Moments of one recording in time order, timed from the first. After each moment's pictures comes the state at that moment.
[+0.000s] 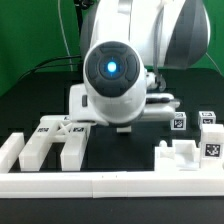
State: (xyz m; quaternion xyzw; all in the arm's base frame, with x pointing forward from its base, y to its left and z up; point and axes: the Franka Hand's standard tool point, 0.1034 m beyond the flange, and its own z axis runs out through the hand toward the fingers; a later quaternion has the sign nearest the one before) arm 0.474 -0.006 0.041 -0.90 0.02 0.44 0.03
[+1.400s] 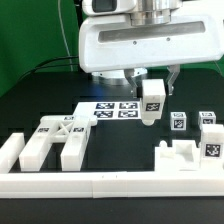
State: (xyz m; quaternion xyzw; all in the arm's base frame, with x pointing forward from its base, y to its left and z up) arm 0.619 0.025 0.129 -1.00 -0.02 -0.07 0.02
